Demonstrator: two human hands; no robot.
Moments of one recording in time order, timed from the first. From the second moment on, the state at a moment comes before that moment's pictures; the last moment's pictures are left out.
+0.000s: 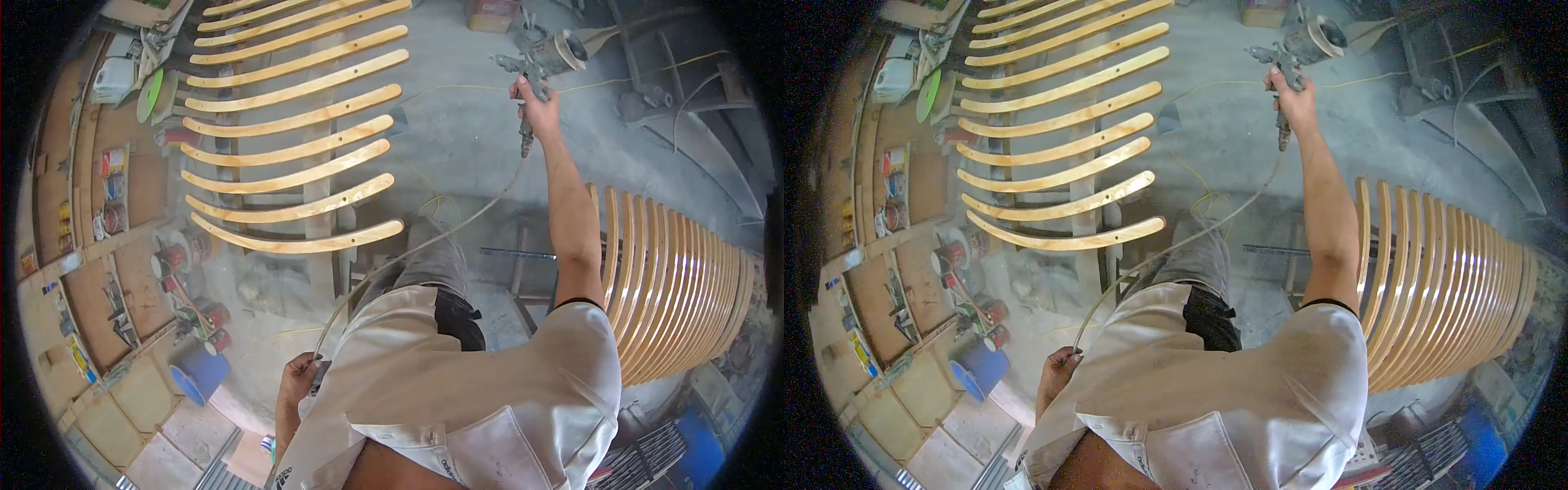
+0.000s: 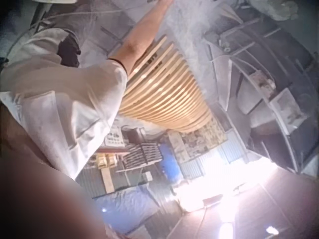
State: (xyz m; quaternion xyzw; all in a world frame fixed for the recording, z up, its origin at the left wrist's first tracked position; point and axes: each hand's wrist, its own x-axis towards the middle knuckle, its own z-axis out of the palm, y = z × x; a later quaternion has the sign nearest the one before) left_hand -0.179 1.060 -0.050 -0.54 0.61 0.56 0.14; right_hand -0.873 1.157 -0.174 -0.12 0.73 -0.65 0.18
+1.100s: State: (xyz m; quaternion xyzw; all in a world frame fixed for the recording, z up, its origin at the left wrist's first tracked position) left_hand -0.588 1.103 -0.010 -0.67 0.38 0.64 -0.04; right_hand -1.253 1.022 -0.178 -0.16 0.70 -0.63 0.30
